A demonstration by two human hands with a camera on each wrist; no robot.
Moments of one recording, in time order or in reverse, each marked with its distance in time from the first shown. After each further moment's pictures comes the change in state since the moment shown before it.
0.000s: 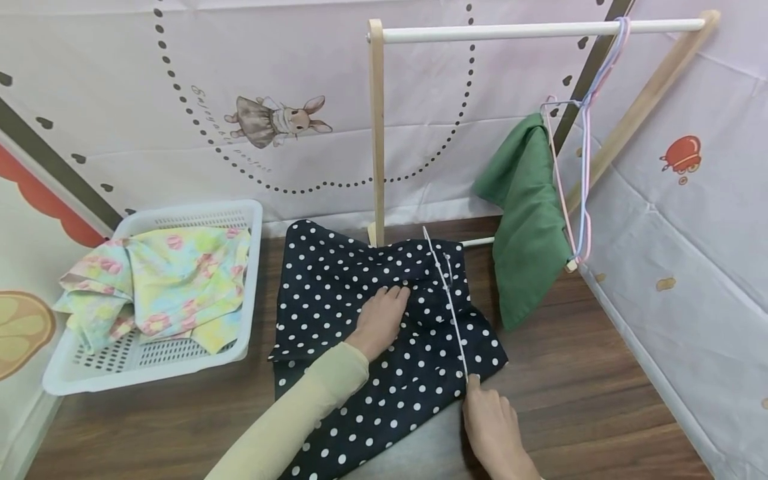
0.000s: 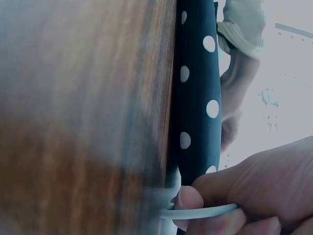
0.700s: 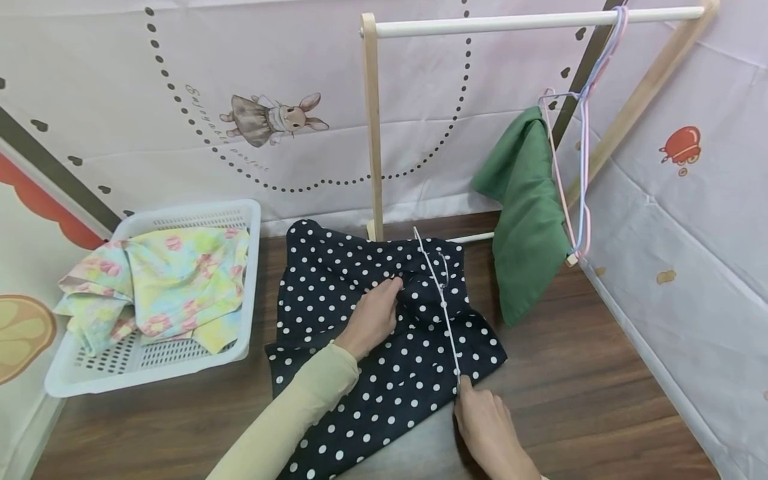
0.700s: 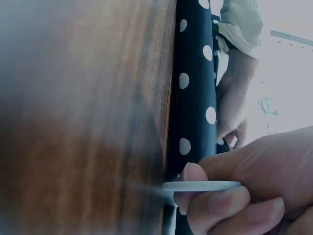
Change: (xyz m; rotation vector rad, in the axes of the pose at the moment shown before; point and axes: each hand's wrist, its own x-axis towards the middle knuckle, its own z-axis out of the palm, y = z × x) left_hand -0.009 -0.014 -0.006 -0.323 0.165 0.014; right_hand -0.004 -0.003 -0.002 0.044 -0.041 -0.087
